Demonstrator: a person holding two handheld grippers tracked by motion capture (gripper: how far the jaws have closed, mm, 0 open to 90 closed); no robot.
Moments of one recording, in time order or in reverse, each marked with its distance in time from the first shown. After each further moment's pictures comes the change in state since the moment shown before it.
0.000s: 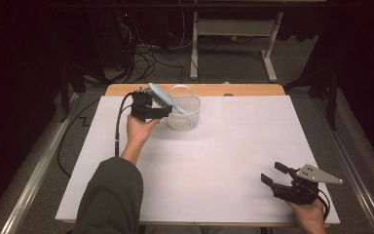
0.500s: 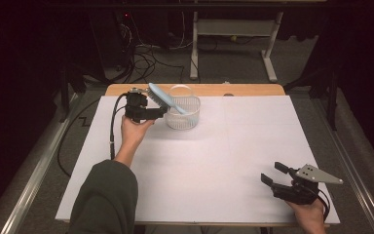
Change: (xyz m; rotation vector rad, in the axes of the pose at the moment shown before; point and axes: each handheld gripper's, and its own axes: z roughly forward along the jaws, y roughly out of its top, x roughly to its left) left arm 0.006 -0.003 -0.017 -0.022 0.004 0.001; right arm 0.000 0.000 0.000 -0.001 -0.002 -0.003
